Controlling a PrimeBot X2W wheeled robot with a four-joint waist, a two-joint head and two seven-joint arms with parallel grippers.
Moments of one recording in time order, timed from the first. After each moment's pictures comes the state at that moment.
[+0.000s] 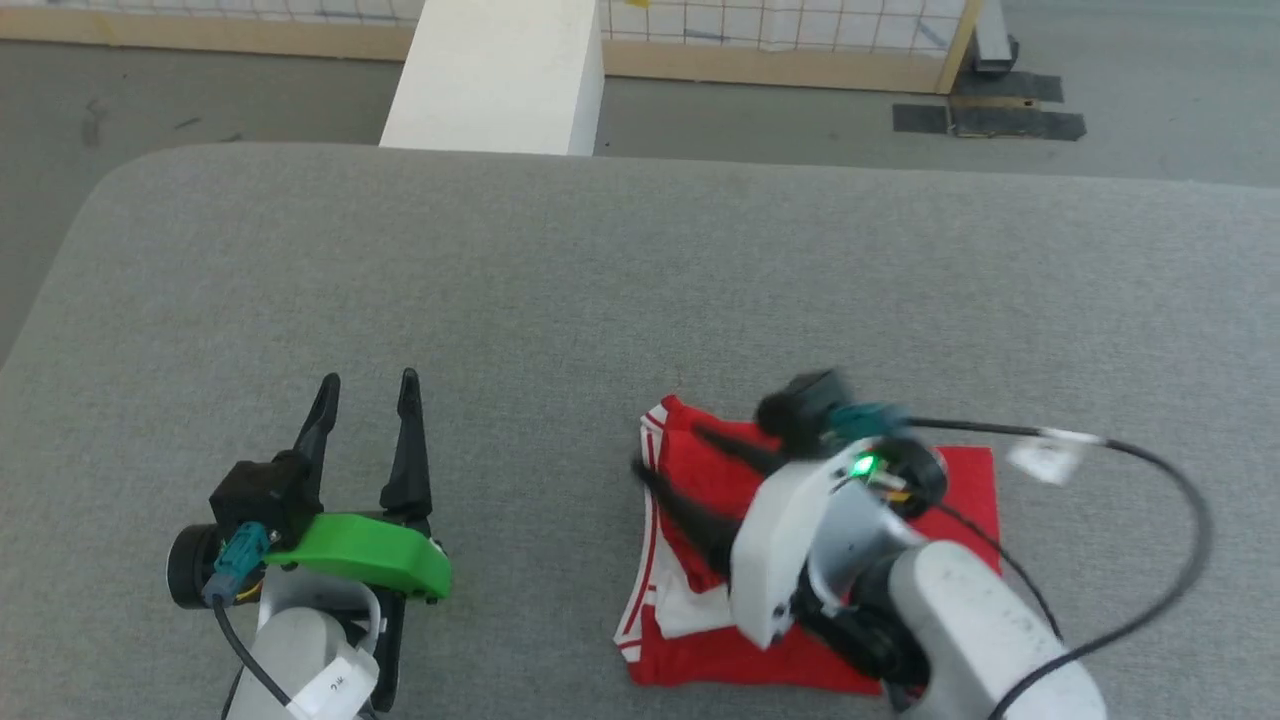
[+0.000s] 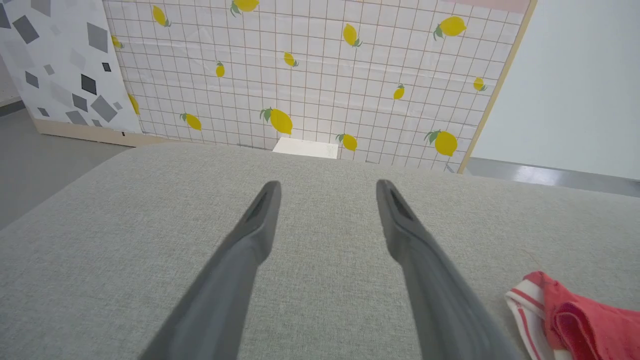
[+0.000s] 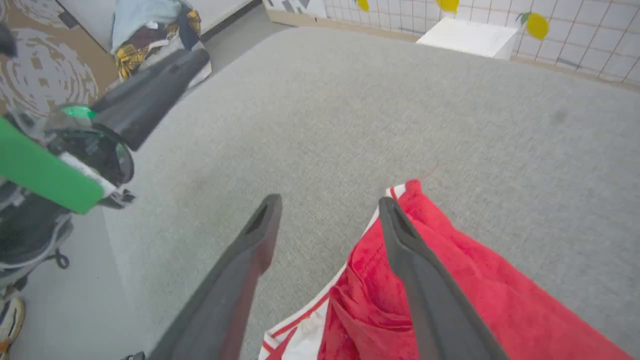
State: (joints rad) left arm -0.19 0.05 0.01 0.23 -0.17 -0.10 -0.26; right arm -0.35 -0.05 0.50 0.18 0.43 0.13 0.40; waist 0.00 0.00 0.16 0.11
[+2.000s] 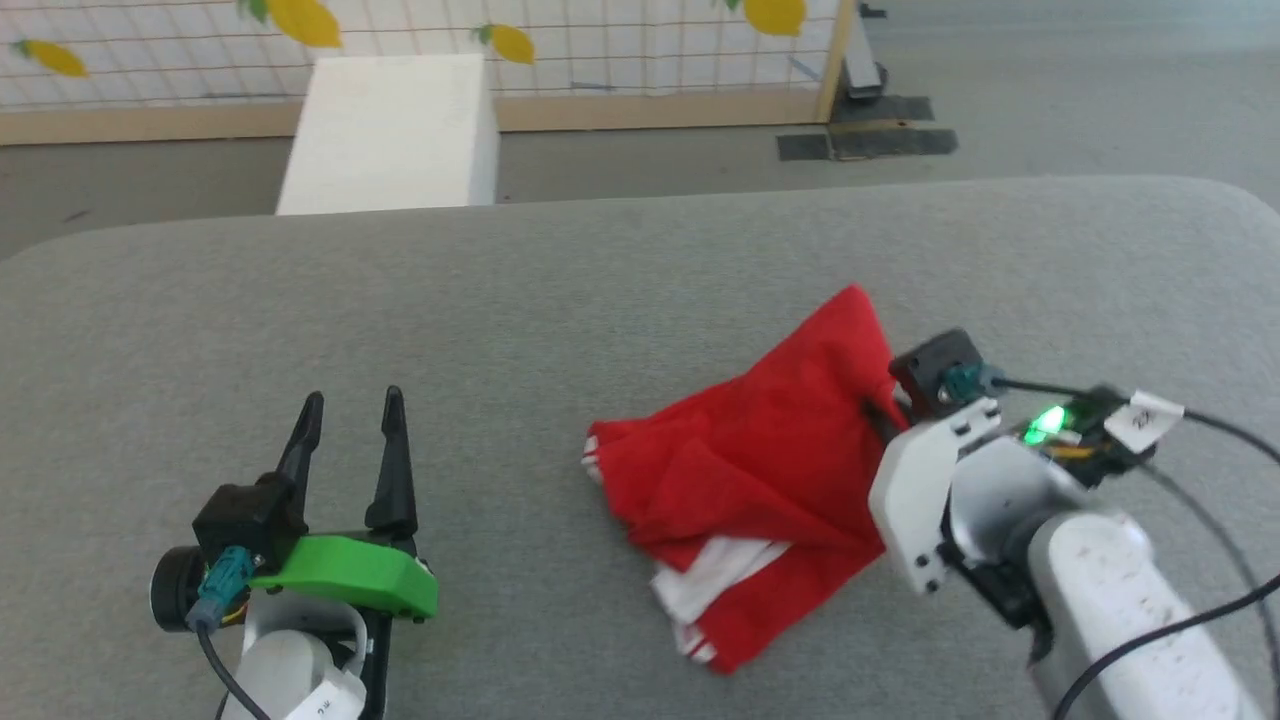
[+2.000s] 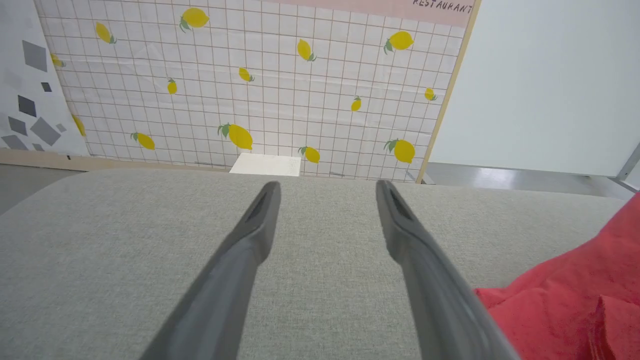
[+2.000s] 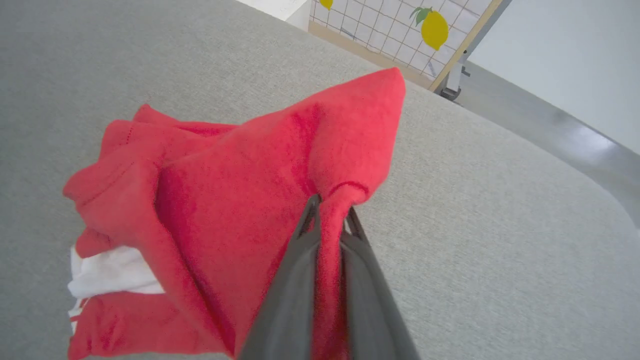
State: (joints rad) left arm -0.14 0.05 0.04 0.20 -0.16 -0.10 -0.26; right arm -0.30 -0.15 0.27 0.07 0.06 0.13 0.60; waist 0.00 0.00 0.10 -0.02
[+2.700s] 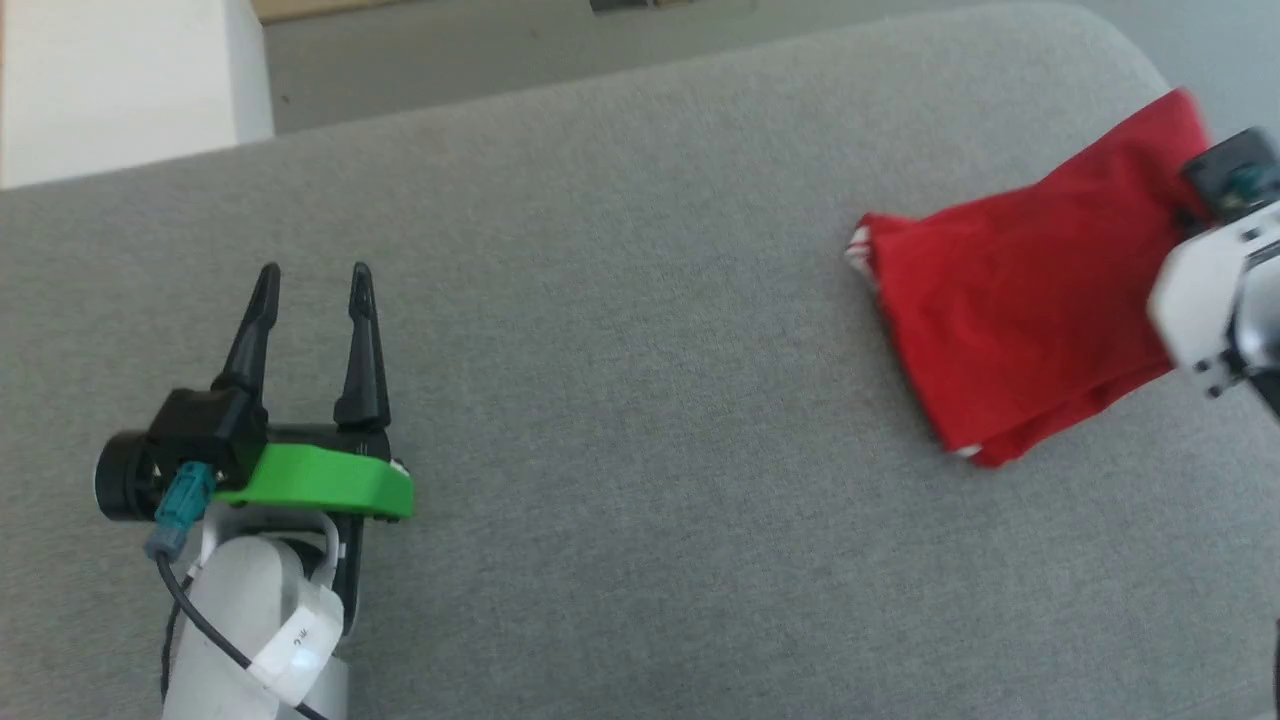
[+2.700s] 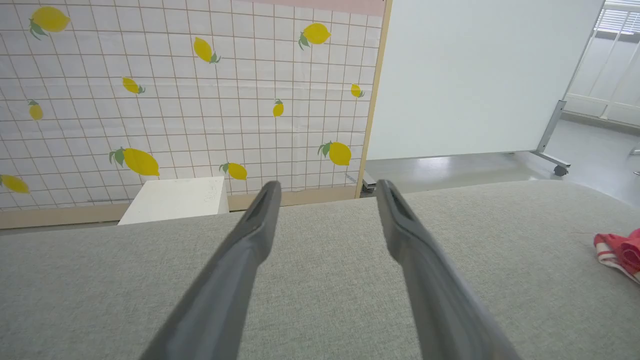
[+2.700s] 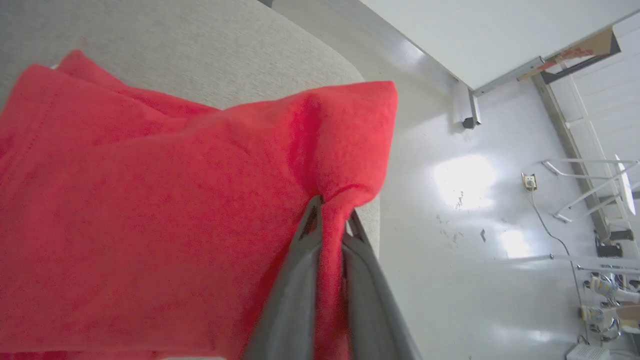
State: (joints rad) left arm -0.27 0.08 0.05 0.11 -0.10 -0.11 -0.26; right arm -0.63 -0.53 0.25 0.34 0.04 0.13 0.49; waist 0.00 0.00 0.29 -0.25
